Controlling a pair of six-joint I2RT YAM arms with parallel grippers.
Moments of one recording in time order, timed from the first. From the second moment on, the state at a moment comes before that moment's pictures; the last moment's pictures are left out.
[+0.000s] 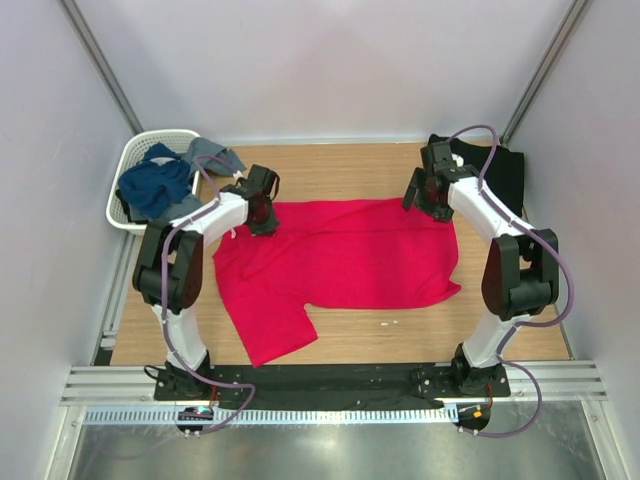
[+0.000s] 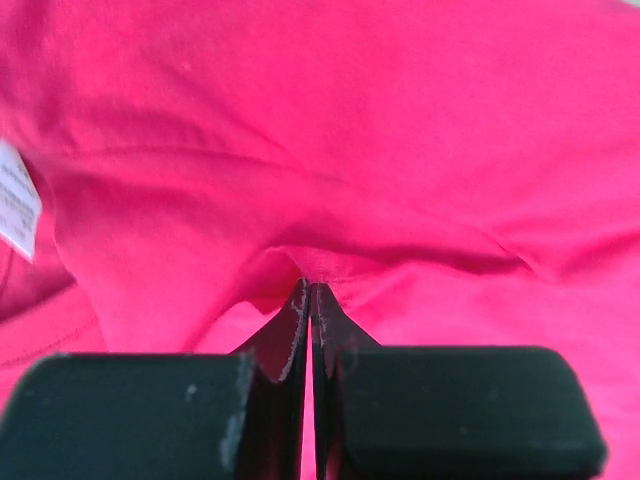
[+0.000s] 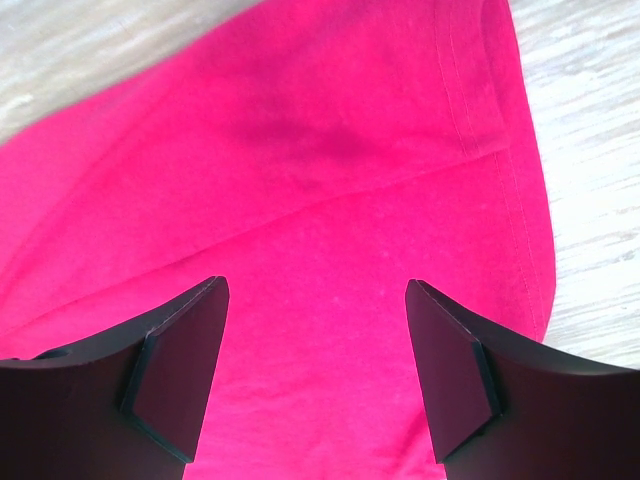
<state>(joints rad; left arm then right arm) -0.36 1.89 1.34 -0.56 -0.14 -0.60 0.18 1.74 1.40 -0.69 0.18 0.53</state>
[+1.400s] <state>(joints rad) -0.70 1.62 1.28 -0.73 -0.28 -0.74 0.16 1.61 1.15 -0.70 0.25 0.53</state>
